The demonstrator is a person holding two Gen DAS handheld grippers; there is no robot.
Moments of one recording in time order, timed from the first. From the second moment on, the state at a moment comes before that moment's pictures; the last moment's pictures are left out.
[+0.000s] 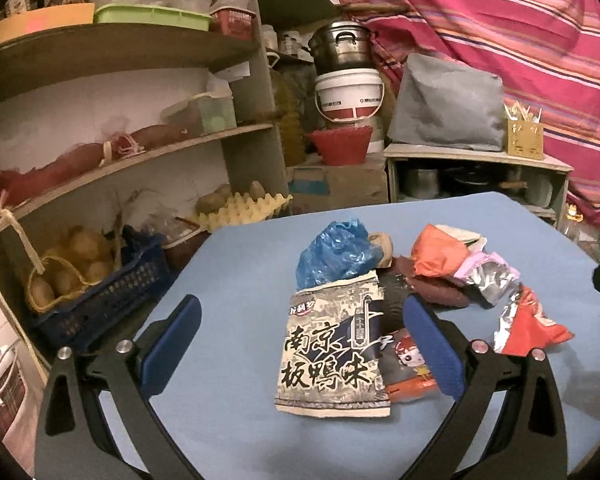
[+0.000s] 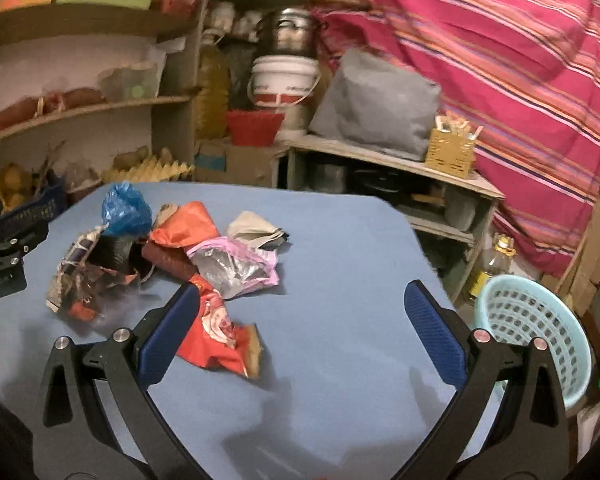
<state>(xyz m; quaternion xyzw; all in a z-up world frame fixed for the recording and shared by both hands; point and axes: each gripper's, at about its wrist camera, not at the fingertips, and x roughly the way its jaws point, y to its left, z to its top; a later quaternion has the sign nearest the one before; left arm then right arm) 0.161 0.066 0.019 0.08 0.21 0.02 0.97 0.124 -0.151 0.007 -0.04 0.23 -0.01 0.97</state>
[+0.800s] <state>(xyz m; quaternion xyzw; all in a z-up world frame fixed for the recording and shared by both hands) 0.197 0.068 -0.020 0.06 0.31 -0.05 0.95 0.170 -0.138 -0.046 -0.02 0.34 0.01 0.94</state>
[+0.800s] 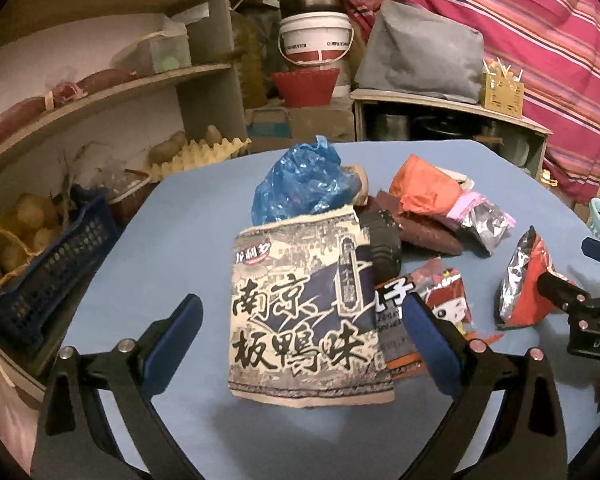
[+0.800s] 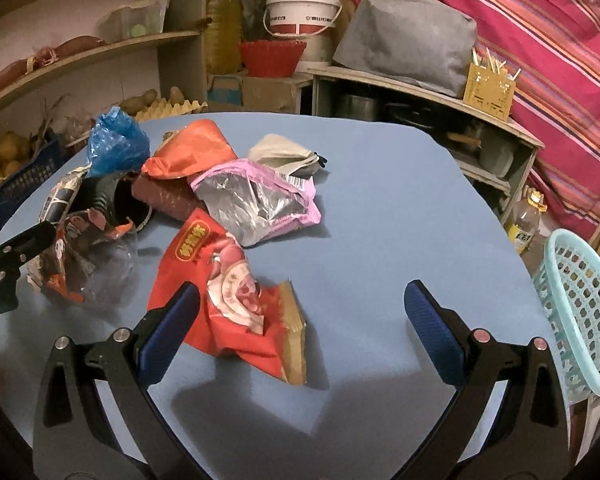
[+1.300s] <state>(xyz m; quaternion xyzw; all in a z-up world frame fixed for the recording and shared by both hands) 0.204 0.087 -0.037 0.03 0.38 -0.08 0.92 0.175 -0.136 -0.049 -0.01 0.35 0.02 0.94</state>
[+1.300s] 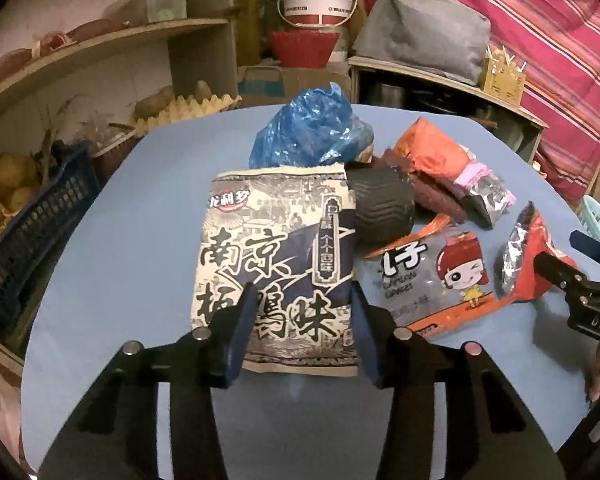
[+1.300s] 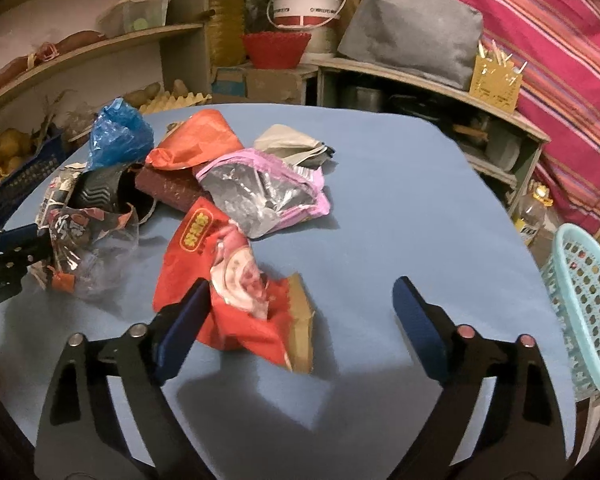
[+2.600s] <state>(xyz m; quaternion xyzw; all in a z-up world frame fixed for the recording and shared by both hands) 0.160 0.077 0.042 0.01 0.30 -0.07 0.95 0.144 -0.205 -0.002 0.03 0.28 0.05 0.96</state>
